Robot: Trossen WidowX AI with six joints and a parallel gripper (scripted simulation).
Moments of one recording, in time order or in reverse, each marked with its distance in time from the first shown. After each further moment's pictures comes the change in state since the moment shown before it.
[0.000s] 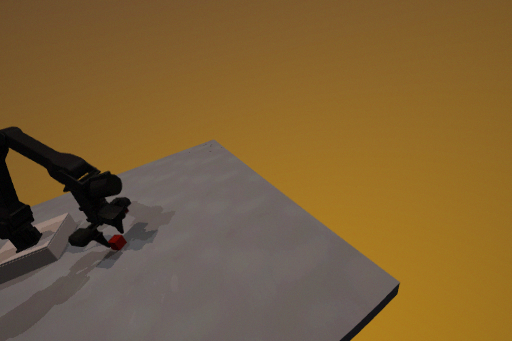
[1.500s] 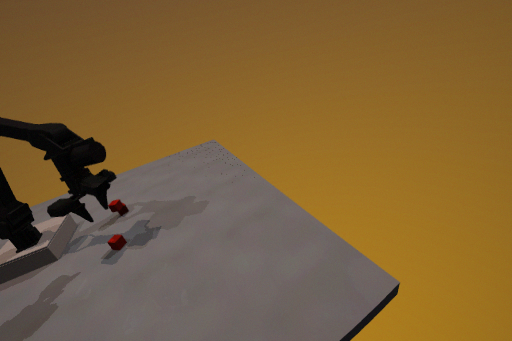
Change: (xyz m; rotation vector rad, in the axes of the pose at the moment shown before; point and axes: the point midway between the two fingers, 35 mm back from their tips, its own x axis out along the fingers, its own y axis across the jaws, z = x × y) arm -0.098 0.003 -0.003 -0.041 0.005 -0.001
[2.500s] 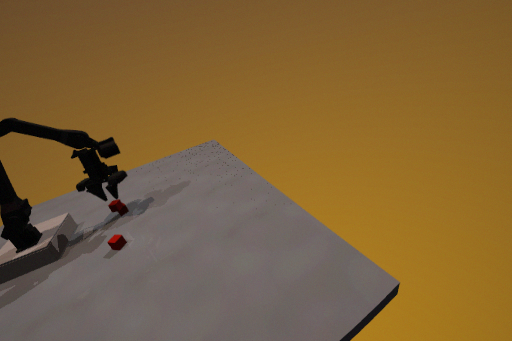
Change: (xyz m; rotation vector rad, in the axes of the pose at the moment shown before) arm 0.043 0.150 -0.130 -1.753 0.004 0.023
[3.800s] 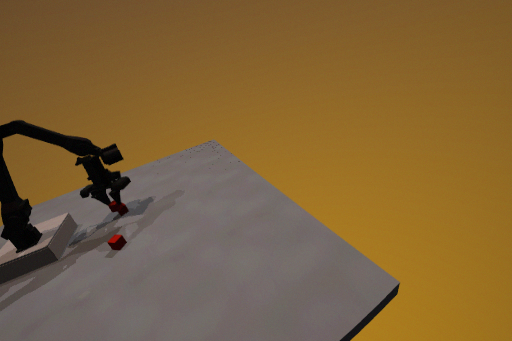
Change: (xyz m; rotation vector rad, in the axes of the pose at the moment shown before) arm 0.028 0.000 0.002 -0.019 -0.004 -0.004
